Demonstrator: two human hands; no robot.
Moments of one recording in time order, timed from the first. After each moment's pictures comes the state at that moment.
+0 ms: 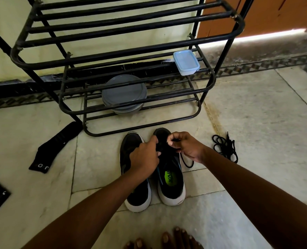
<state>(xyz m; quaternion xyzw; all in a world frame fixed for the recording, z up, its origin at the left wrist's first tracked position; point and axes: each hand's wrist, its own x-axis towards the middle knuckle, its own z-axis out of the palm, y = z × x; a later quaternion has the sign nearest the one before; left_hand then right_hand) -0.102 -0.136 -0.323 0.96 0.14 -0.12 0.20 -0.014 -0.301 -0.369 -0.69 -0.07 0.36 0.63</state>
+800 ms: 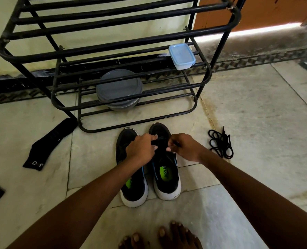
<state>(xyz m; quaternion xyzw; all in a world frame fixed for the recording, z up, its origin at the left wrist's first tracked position) -0.083 -0.127 -0.333 0.94 0.15 -0.18 0.23 -0.032 -0.316 -0.357 -0.87 -0.20 0.28 0.36</state>
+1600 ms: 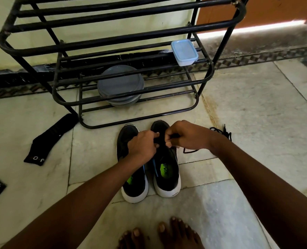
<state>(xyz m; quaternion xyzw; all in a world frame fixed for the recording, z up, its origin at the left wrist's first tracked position) -0.084 -0.131 -0.336 0.97 0.12 -0.15 0.17 -0.021 -0.305 -0.277 -0.83 -0.35 0.32 0.30</state>
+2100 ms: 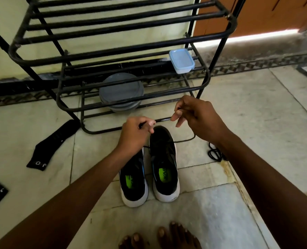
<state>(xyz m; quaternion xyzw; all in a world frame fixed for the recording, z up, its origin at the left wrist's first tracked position) -0.080 -0.112 -0.271 0.86 0.11 0.03 0.50 -0.018 -0.324 -0.231 -0.83 -0.26 0.06 0.49</state>
